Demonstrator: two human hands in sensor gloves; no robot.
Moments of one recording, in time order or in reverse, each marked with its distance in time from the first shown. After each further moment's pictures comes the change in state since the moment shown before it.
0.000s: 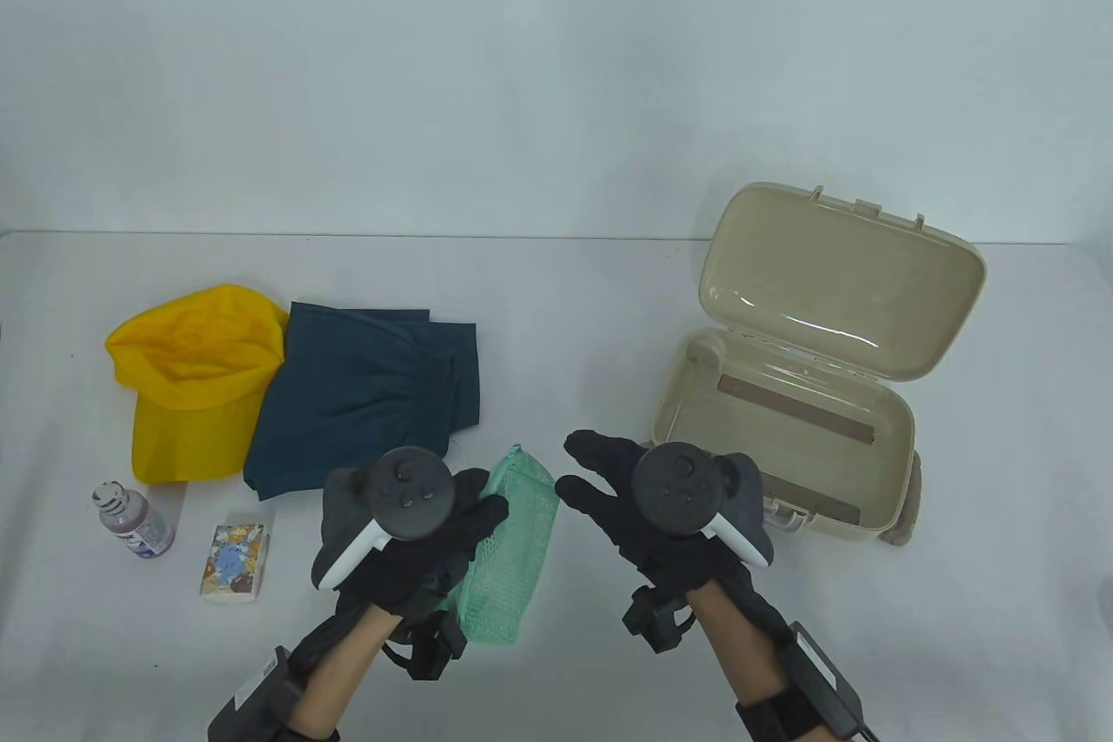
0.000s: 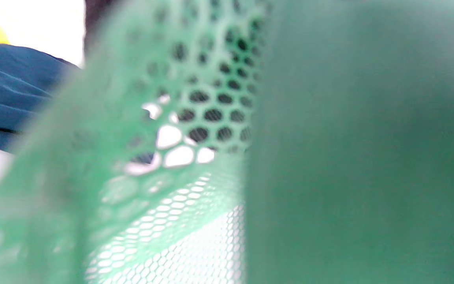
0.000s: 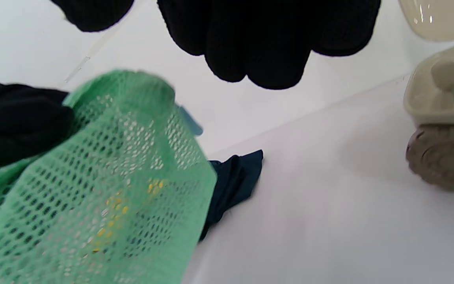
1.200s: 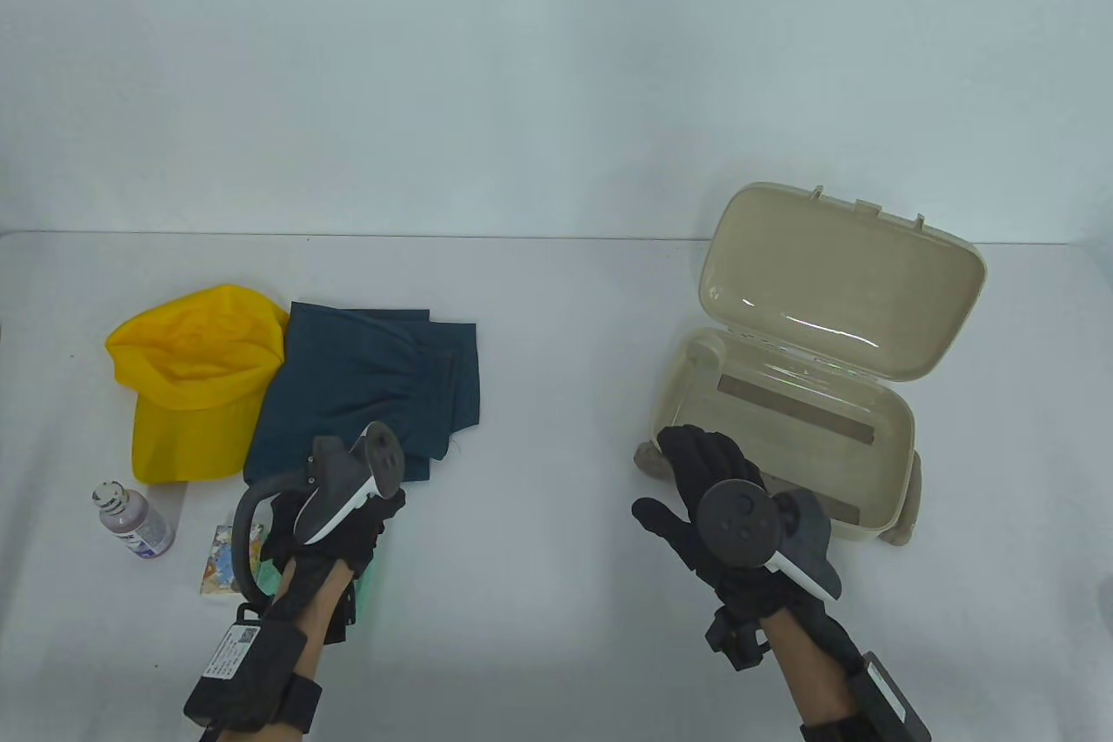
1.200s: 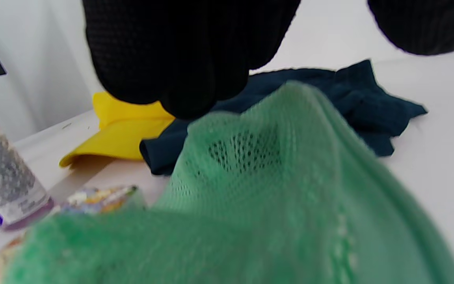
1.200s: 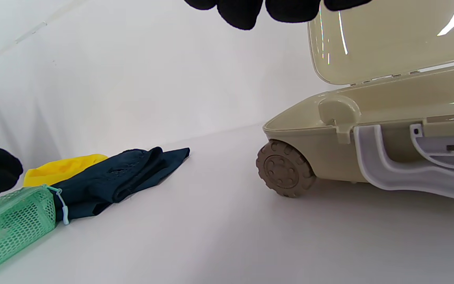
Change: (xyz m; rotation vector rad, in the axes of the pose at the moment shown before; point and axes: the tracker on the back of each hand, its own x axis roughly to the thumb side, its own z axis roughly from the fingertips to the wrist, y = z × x) left_hand -0.108 -0.001 -0.034 -0.098 0.617 -0.610; right_hand -0.066 -0.014 0.038 -0.046 0.069 0.265
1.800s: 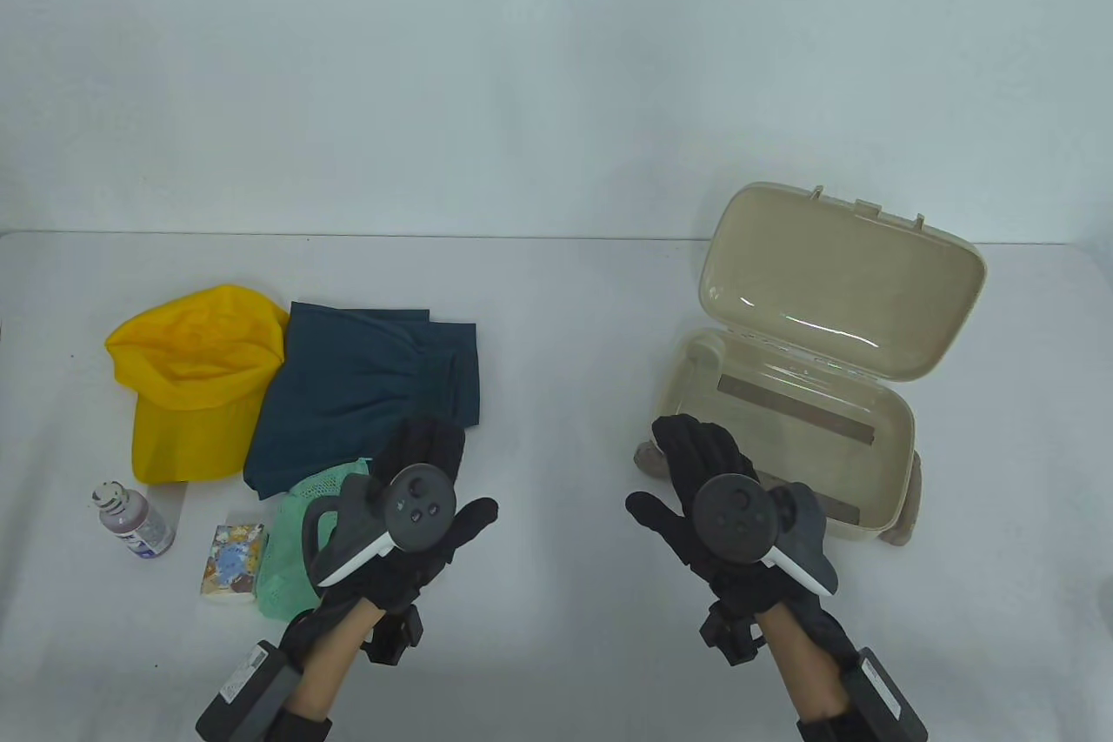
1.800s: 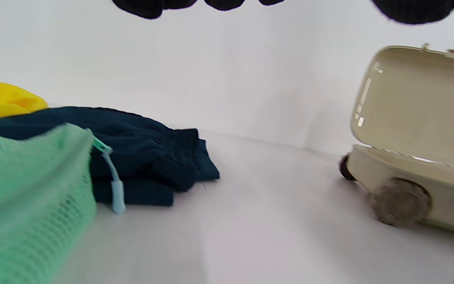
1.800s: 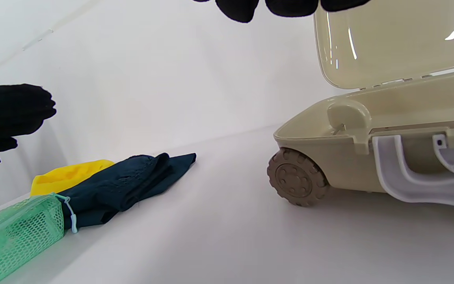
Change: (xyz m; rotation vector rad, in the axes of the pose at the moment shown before) left_hand 0.032 0.028 0.048 0.213 -0.486 0.306; right_hand 0.004 -0.005 -0.003 -0.012 -0.008 -0.037
